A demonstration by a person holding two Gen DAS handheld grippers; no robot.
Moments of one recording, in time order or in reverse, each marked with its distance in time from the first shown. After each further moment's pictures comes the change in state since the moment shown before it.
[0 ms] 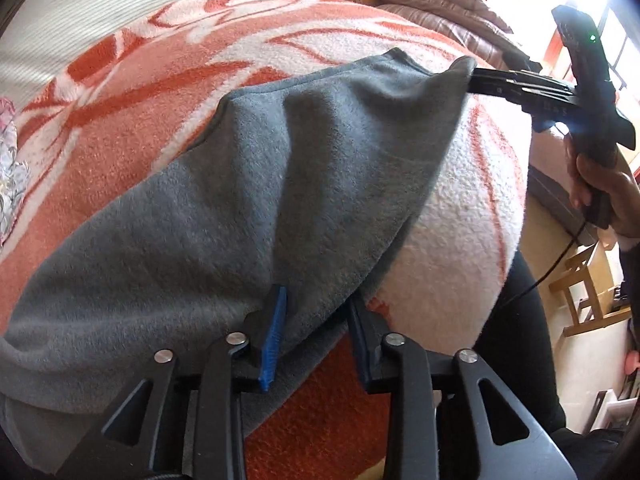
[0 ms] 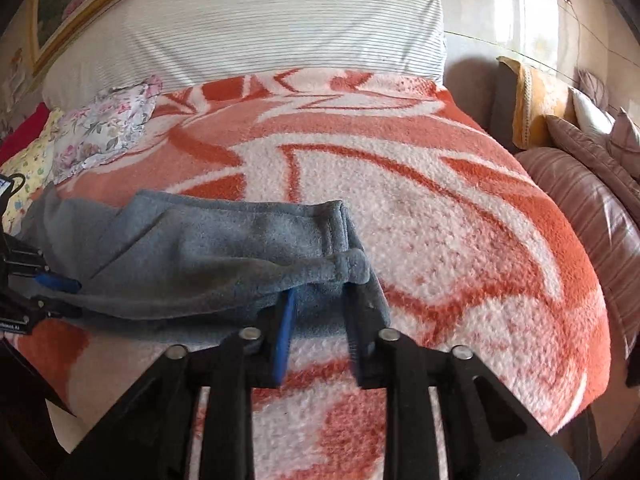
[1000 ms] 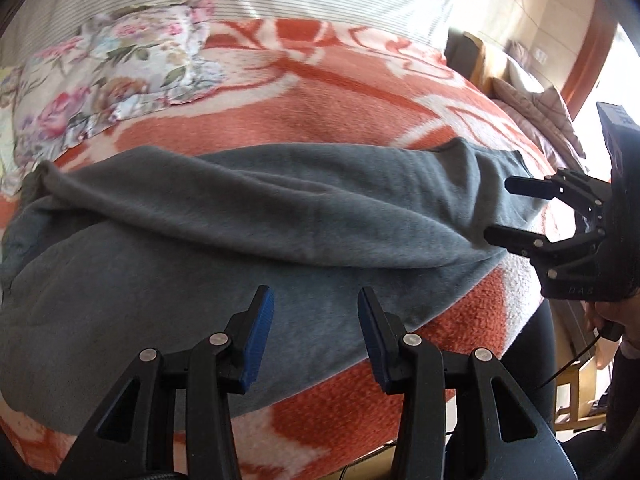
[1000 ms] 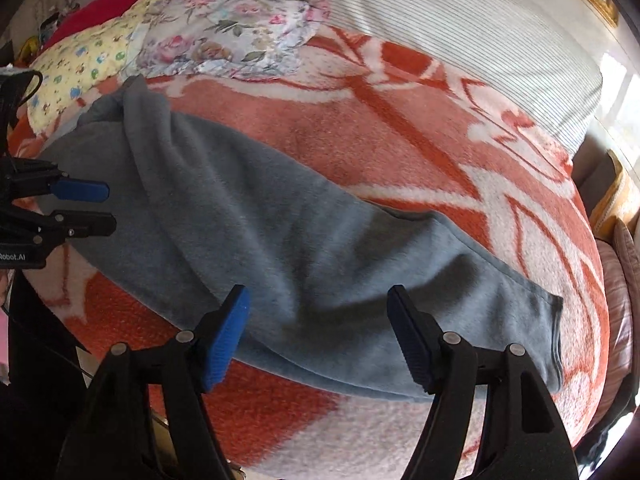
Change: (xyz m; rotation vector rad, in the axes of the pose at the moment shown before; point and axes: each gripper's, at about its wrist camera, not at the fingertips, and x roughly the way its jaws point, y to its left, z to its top) left arm -0.108 0.150 -0.126 -0.436 -0.169 0.121; right arm 0.024 0.275 0.034 -0.396 0.196 0.079
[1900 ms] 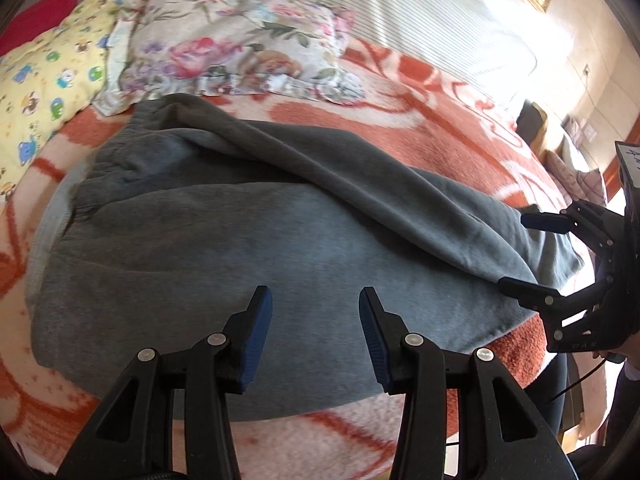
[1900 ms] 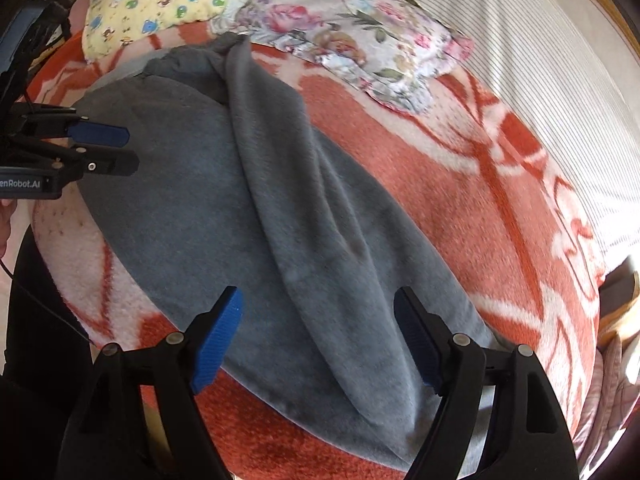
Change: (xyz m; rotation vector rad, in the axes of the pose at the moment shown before) left arm -0.046 0.138 -0.043 -0.262 -0.092 0.089; right arm 0.030 0.128 0.075 -0.310 0.035 0.060
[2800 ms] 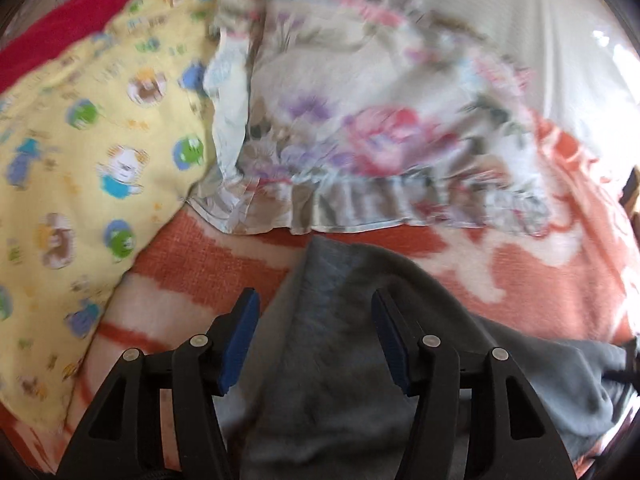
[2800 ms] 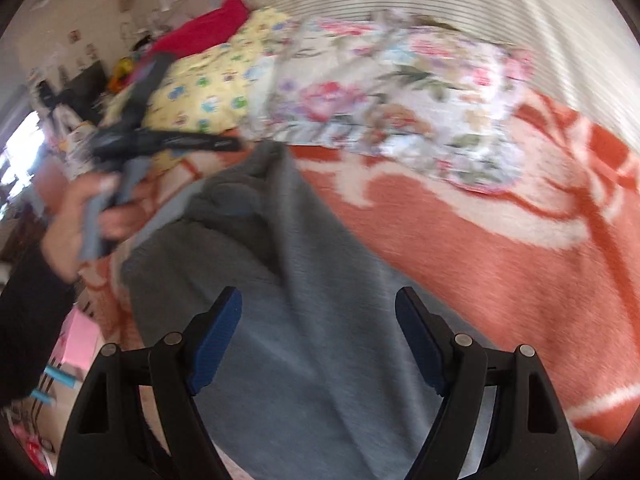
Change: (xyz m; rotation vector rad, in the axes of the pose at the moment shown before) left arm 0.079 0.177 0.177 -0.120 0.024 0.282; right arm 0.051 -0.004 0.109 0.180 -0.209 0.452
